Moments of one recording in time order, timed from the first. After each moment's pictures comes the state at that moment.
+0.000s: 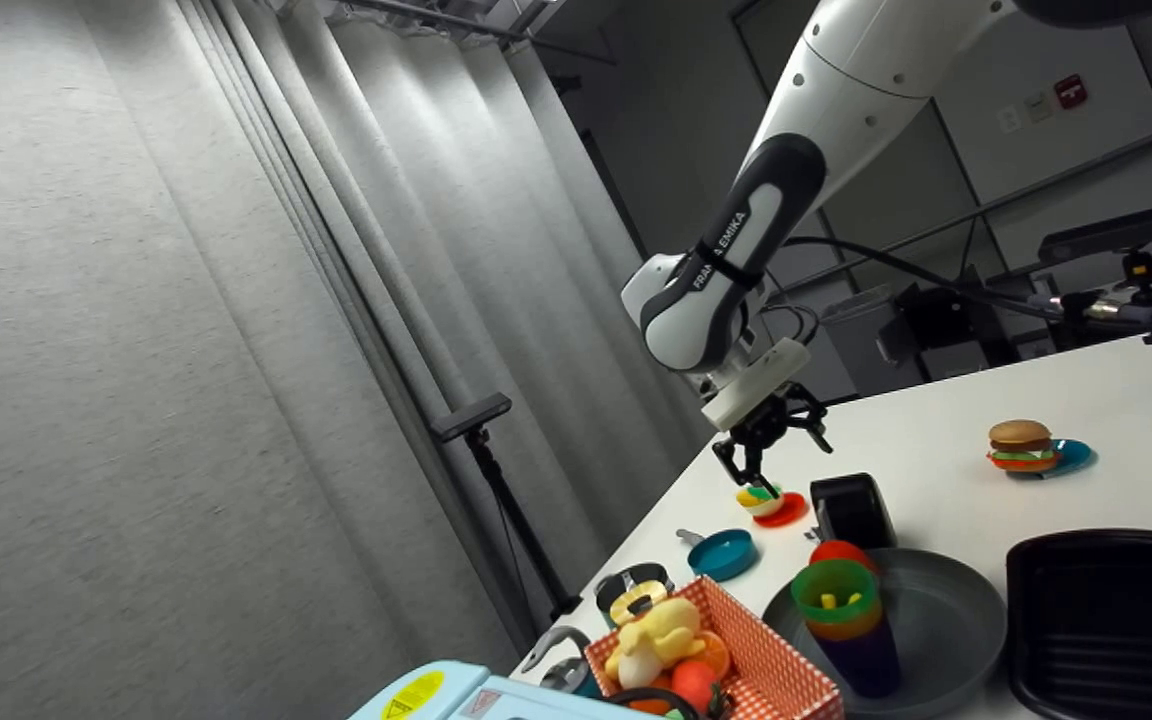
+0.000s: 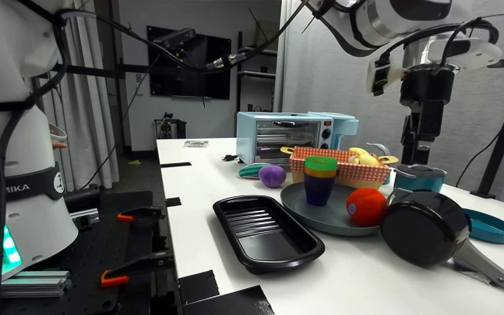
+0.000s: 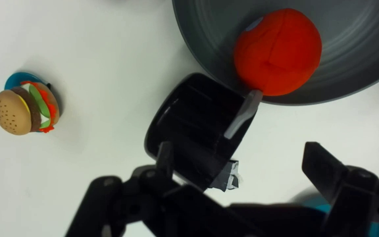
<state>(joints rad) -0.08 0.62 -0.18 -1.43 -0.13 1.94 0.64</state>
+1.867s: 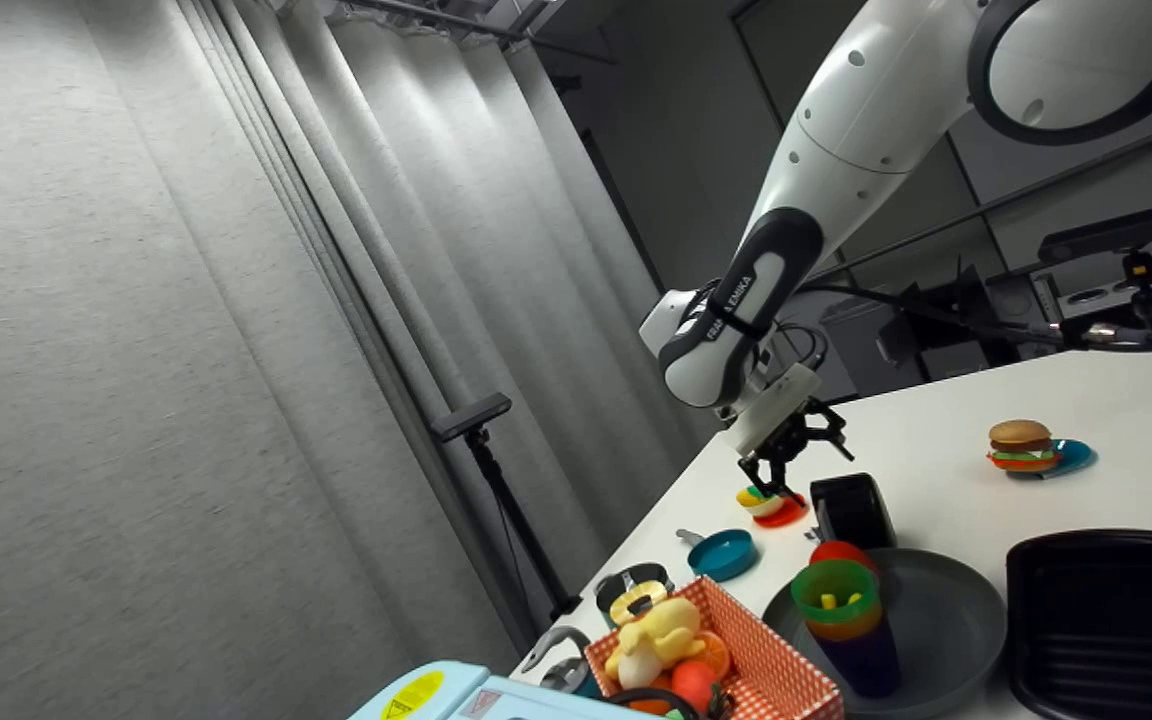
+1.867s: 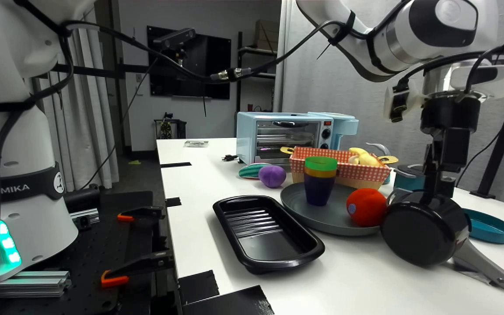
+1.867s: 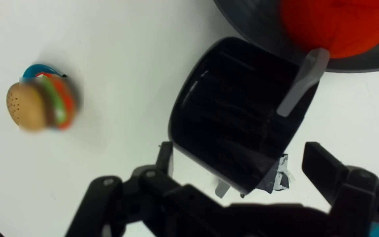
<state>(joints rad) -0.08 0.78 -0.26 -1.29 -0.13 1.89 0.67</state>
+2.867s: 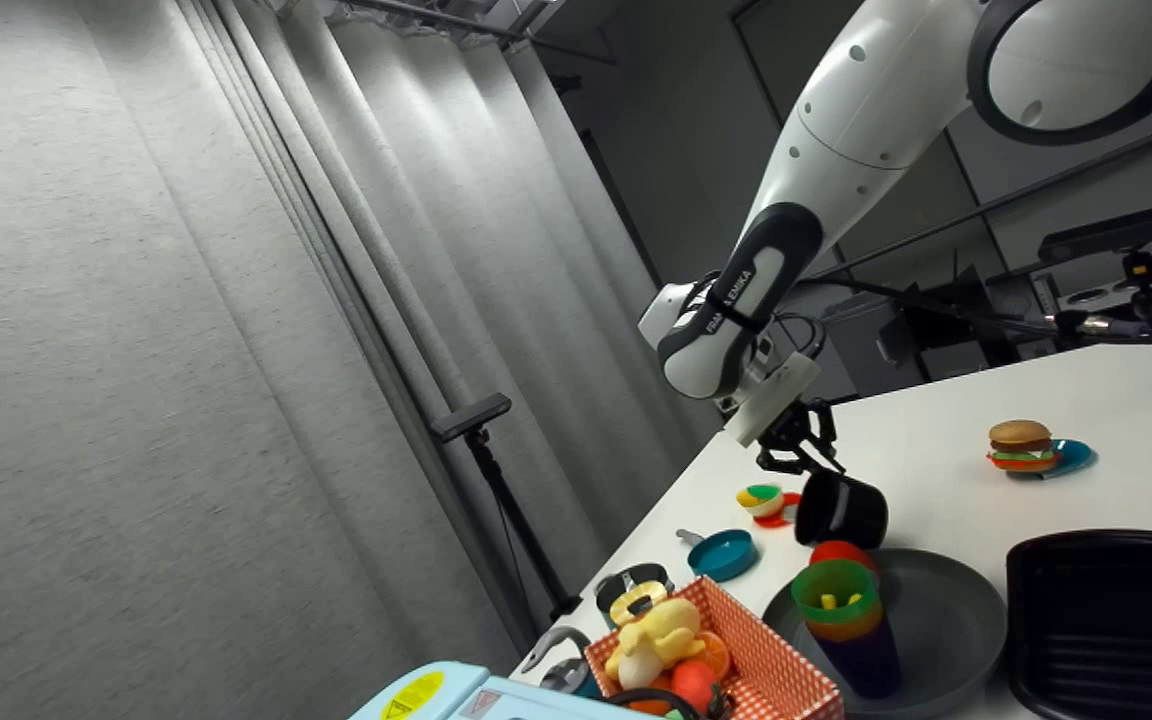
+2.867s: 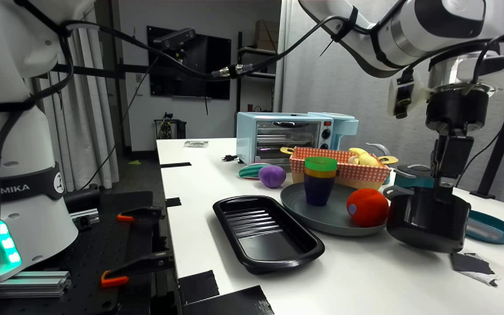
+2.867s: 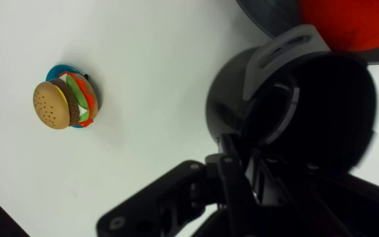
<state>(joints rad) -0.08 0.78 -0.28 -1.27 -0.15 1.84 0.68</state>
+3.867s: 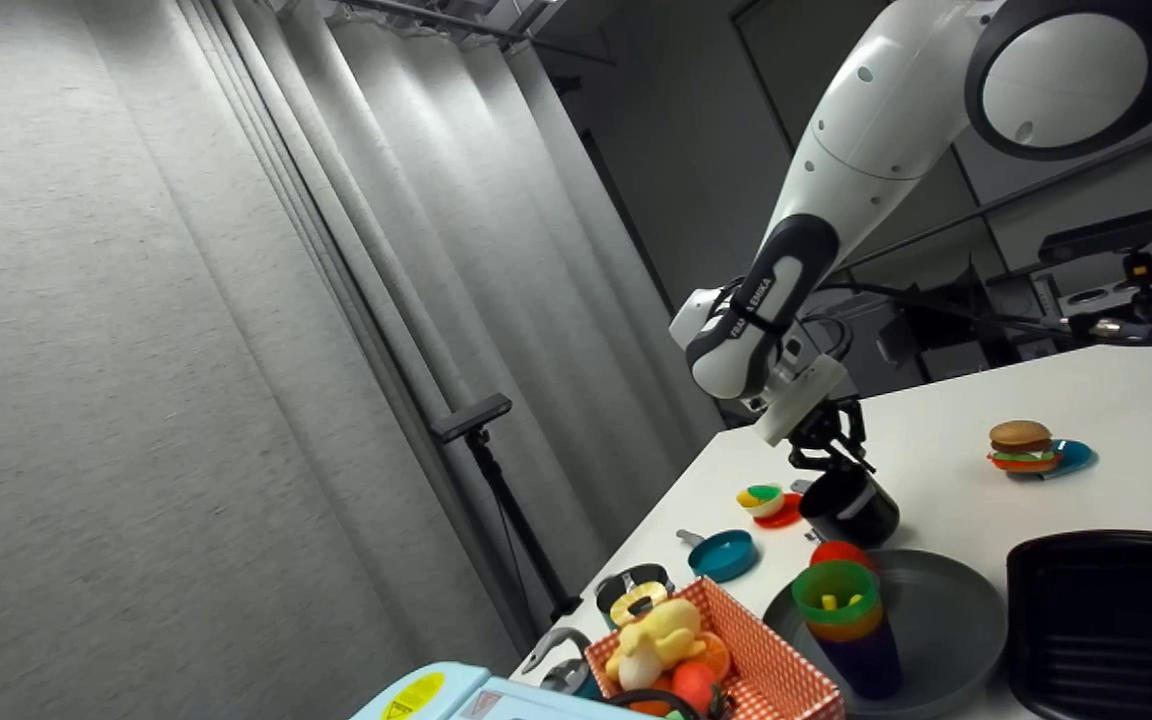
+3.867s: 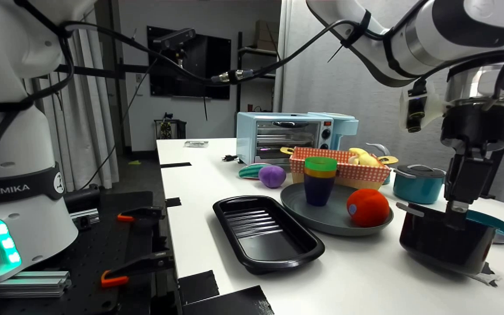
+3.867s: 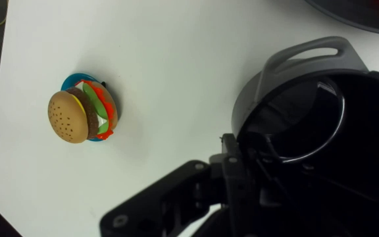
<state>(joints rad) -0.15 0.80 -0.28 -1.29 -0.14 1.84 0.69</state>
